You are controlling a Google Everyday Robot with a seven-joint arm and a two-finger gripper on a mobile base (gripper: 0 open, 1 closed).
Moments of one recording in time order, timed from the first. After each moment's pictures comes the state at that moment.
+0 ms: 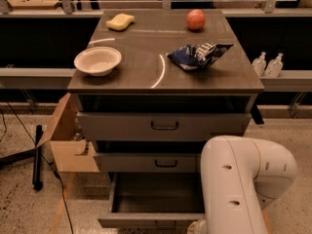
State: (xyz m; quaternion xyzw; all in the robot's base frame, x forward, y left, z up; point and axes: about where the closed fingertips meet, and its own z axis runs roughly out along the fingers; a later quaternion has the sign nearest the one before) arm 0.400 -0.166 0.179 -0.62 0.75 0.02 0.21
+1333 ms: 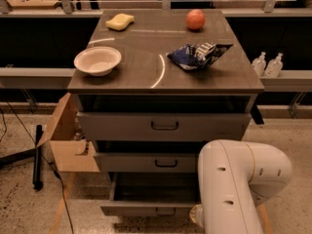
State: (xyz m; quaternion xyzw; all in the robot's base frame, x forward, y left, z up) arm 0.493 -0.191 0.166 -0.62 0.74 -0.05 0.27
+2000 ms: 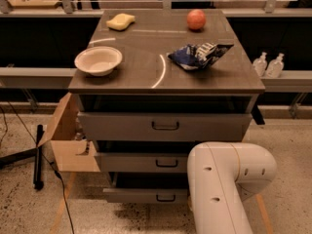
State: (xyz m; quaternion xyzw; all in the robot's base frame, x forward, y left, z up) arm 0.552 -0.189 0.154 -0.62 0.72 -0.10 0.29
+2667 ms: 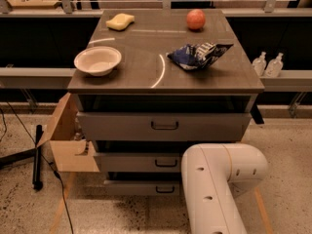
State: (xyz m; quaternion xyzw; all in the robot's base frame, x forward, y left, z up) arm 0.589 -0.183 0.149 -0.62 0.71 -0.13 0.31
